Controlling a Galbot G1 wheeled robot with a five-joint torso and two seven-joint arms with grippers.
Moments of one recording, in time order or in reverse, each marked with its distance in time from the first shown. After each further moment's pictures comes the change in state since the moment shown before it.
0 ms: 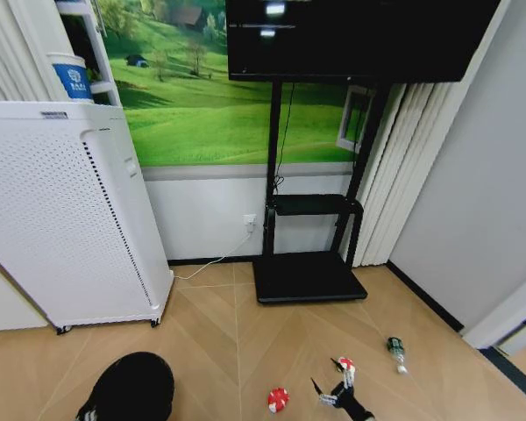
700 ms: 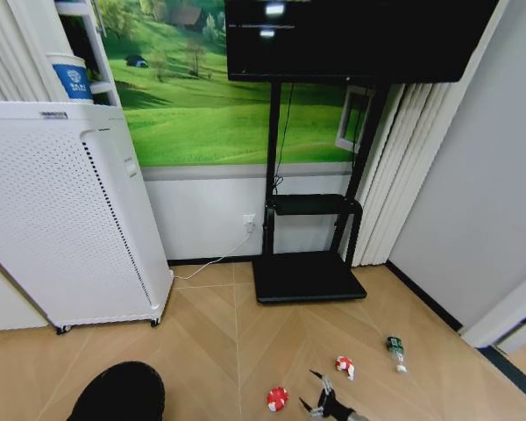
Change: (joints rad) left arm 0.115 -0.022 -0.070 -0.023 -0.001 -0.019 0.021; right arm 0.303 0.060 -0.402 -0.318 -0.055 0.047 -0.056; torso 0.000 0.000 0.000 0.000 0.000
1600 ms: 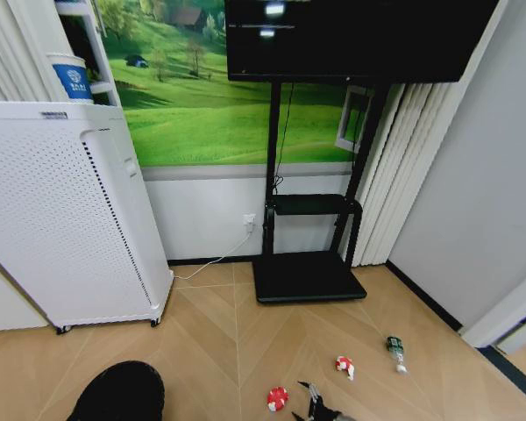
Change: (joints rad) left arm -0.102 0.039 0.062 0.034 -0.047 0.029 -0.053; right arm 0.085 0.110 -0.082 -0.176 -0.106 0.013 -0.064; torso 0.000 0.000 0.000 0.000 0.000
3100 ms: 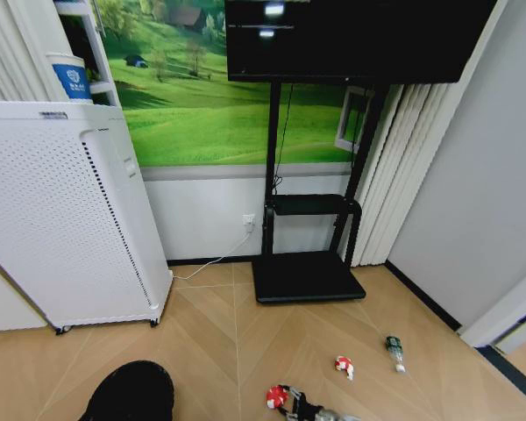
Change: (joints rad) left arm -0.041 -0.018 0.061 0.004 0.008 -0.002 -0.004; right arm 0.071 0.153 -0.028 -0.164 -0.013 0.034 -0.066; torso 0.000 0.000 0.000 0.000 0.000
